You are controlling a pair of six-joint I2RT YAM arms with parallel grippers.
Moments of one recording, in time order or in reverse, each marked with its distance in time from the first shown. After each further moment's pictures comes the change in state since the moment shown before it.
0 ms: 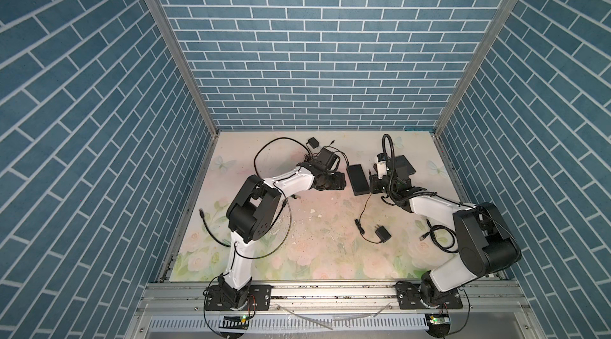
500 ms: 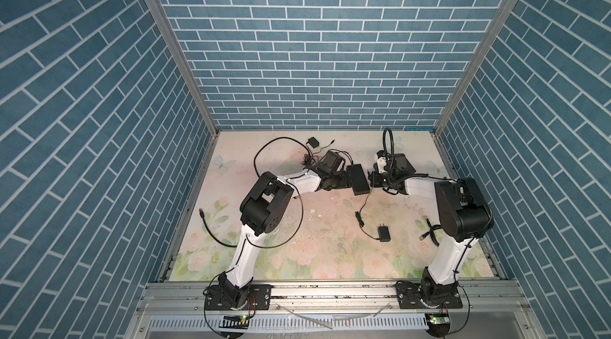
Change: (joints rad) left arm -0.010 0.133 0.053 0.203 0.041 -0.100; right arm -0.103 0.292 0.197 -0.064 -0.253 -0.030
